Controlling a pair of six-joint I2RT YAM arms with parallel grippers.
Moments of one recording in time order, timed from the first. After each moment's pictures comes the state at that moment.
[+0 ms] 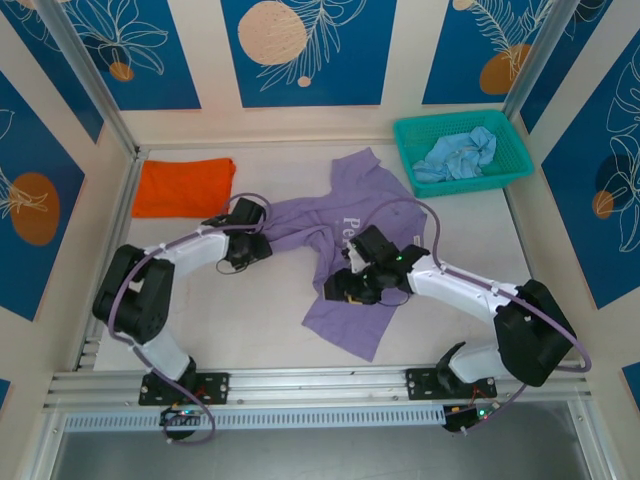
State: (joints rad) left arm -0.43 1.69 0.99 -0.49 -0.05 -0.79; right arm 0.73 1.36 0.81 -0.57 -0.42 0.71
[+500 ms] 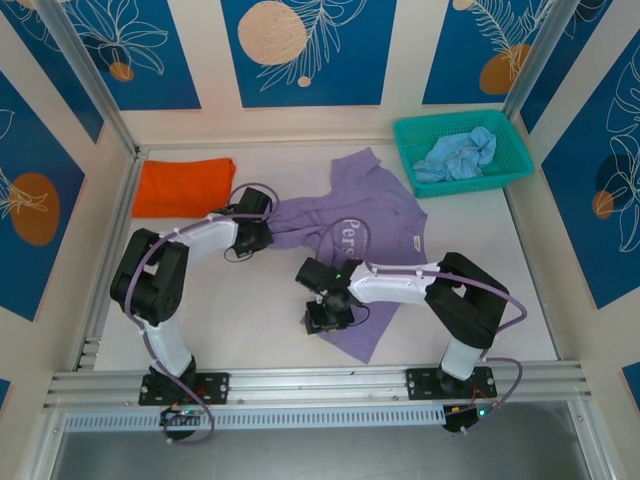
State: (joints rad) left arm -0.42 1.80 1.13 -0.50 -0.11 -0.76; right arm 1.02 1.73 1.00 -0.67 -0.23 0.81
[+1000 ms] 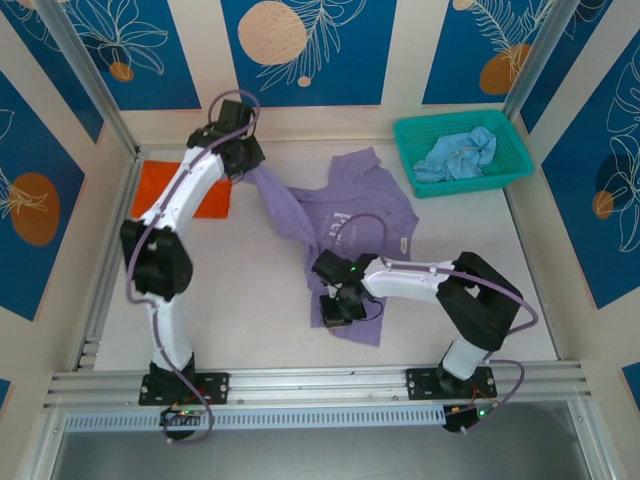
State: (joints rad) left arm -0.29 2.11 2.15 -0.95 -0.09 -0.70; right arm 0.90 1.64 0.90 -0.68 -0.28 0.74
